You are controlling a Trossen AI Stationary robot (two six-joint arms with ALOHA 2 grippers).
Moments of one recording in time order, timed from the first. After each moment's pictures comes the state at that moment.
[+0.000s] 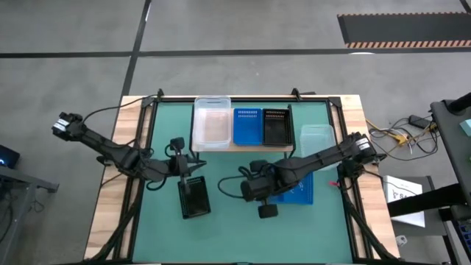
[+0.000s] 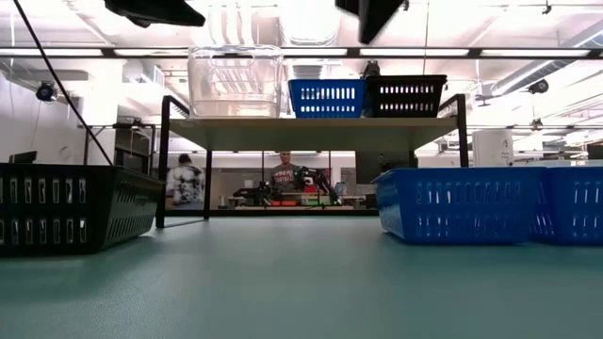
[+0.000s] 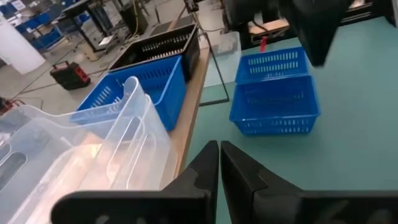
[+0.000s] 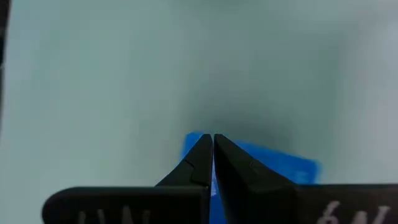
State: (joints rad) left arm -0.45 0.96 0.74 -0.18 -0.69 0.04; right arm 0.33 1.91 1.82 -1.15 0.07 0.14
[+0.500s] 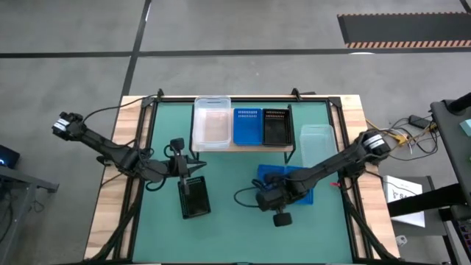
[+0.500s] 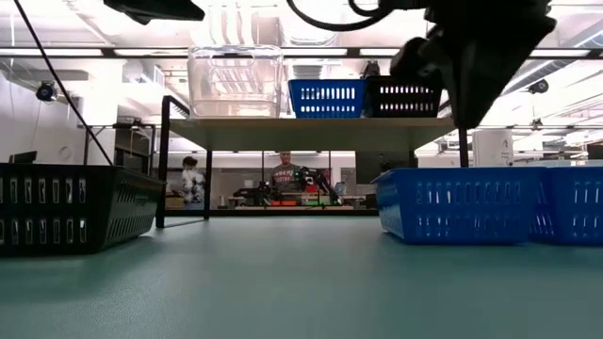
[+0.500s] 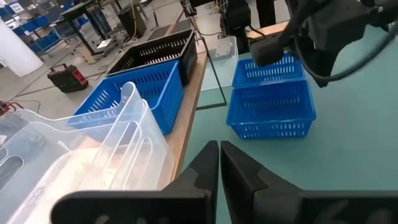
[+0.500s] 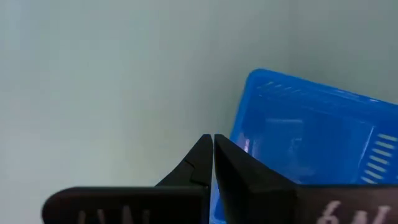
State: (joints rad) left arm -0.46 0.96 0.74 -0.17 -0.69 0.04; right arm 0.40 1.78 1.37 -0.87 -0.03 0.23
